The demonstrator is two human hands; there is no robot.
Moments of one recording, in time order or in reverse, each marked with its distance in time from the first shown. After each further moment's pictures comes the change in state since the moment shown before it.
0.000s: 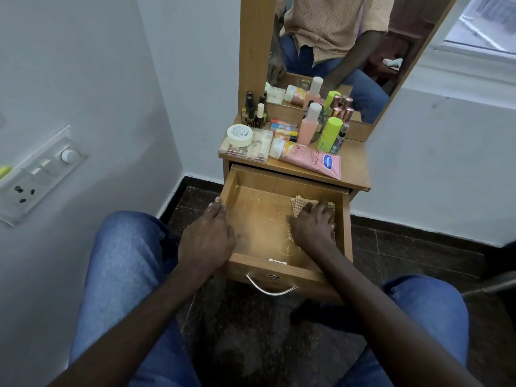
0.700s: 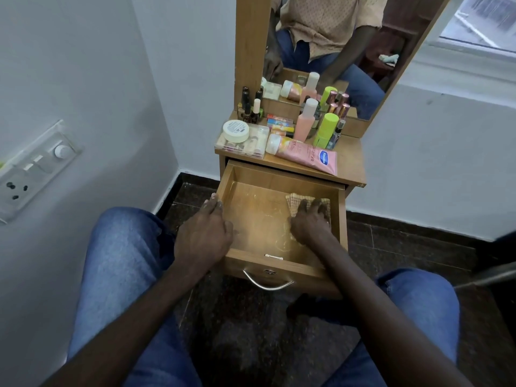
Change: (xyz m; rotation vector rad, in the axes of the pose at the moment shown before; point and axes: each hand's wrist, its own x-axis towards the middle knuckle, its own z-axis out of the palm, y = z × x) left_hand -0.003 -0.001 -0.001 0.003 0.006 -0.006; right_hand -0.005 0.007 -0.004 0.018 -0.156 -0.069
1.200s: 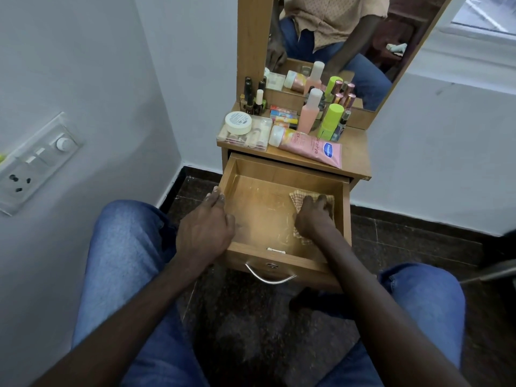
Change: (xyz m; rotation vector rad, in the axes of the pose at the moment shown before) left_hand 0.002 0.003 0.000 -0.013 0.029 -0.012; right_hand -0.002 -0.002 -0.010 0.041 -0.020 0.013
